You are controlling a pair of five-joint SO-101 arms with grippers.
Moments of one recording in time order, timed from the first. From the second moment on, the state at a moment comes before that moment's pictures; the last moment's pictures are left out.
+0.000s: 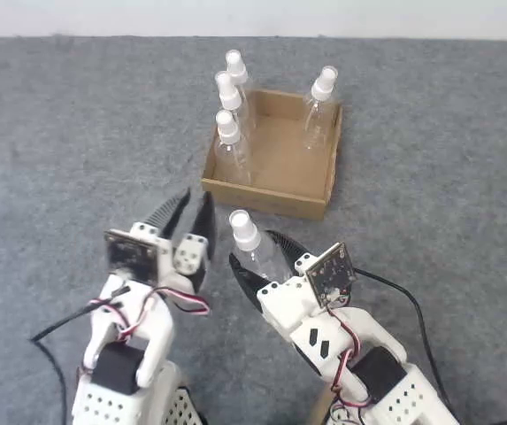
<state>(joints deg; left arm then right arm) 11.8 -103.4 88.8 38.8 6.0 -44.4 -102.8 95.1 32.1 -6.0</state>
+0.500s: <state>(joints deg) 24.0 -103.4 92.4 38.6 -4.3 -44.0 -102.8 95.2 35.0 -6.0</state>
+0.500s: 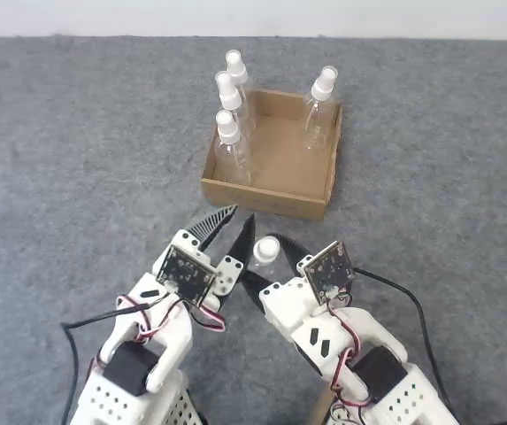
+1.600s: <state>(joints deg) 22.6 -103.4 86.7 47.4 -0.2 -43.8 -102.9 95.2 38.4 -5.9</state>
